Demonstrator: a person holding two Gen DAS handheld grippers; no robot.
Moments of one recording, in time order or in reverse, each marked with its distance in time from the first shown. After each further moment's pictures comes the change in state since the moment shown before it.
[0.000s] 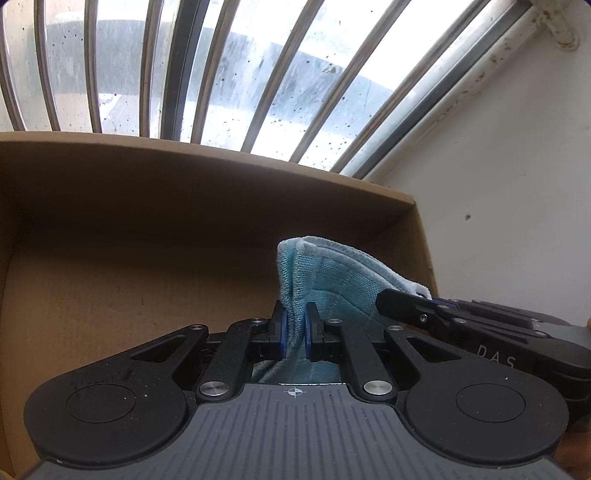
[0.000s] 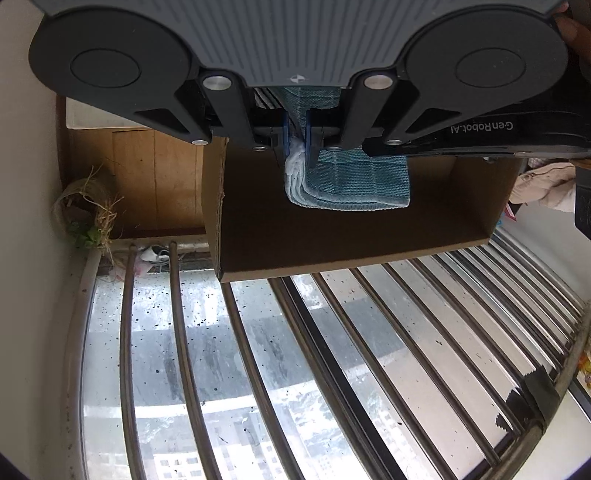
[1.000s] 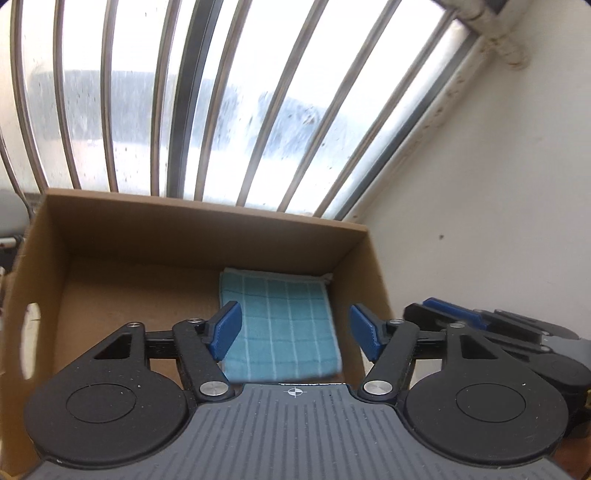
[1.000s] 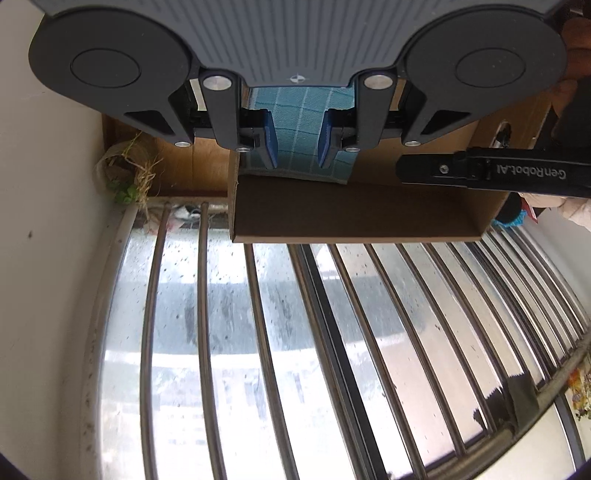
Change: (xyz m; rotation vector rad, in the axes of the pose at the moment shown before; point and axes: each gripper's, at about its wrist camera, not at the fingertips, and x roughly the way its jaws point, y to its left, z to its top) left arm -0.116 -0.018 -0.018 0.087 -0.144 -0.005; right arm -0.077 0.039 -0.014 -0.096 -0.139 -0.110
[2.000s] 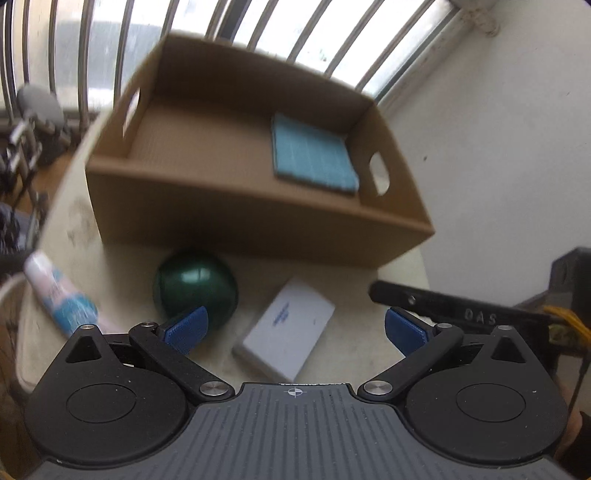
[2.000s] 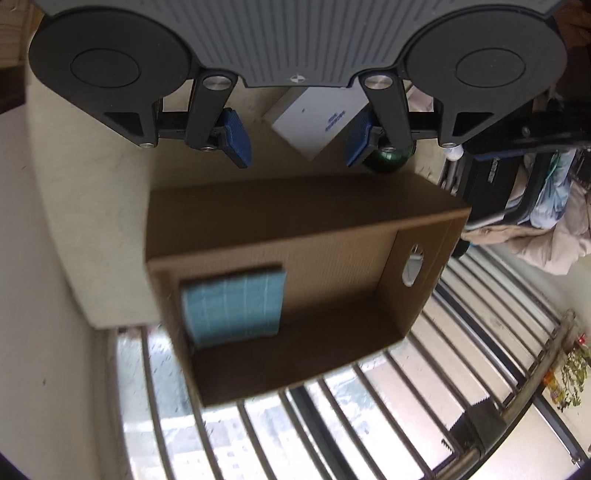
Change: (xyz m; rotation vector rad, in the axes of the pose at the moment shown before) left arm -0.075 0.070 -0.203 -0.072 0.106 -0.080; right arm -0.070 0.072 -0.192 0.186 0.113 0.121
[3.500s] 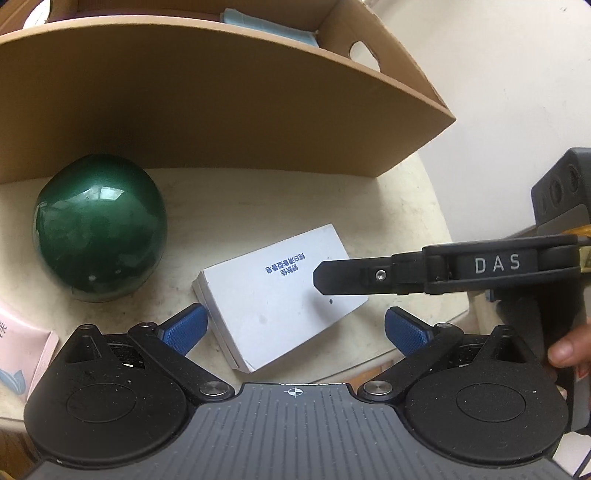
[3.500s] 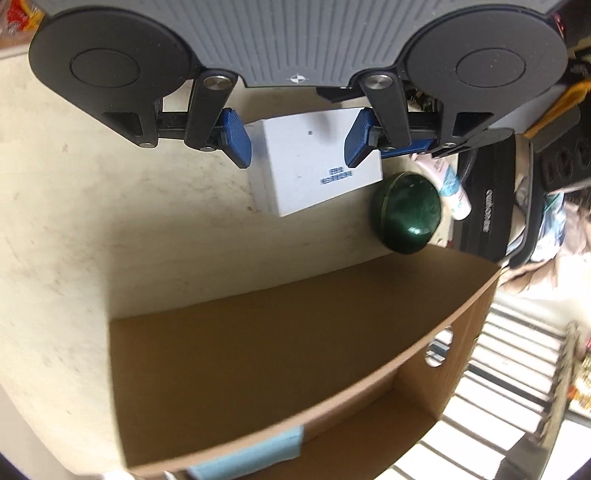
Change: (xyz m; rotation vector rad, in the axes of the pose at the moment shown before) left arm 0.093 0.001 -0.033 0.123 0.190 -0.071; right arm 0.067 -0.043 -0.030 0.157 0.293 0.114
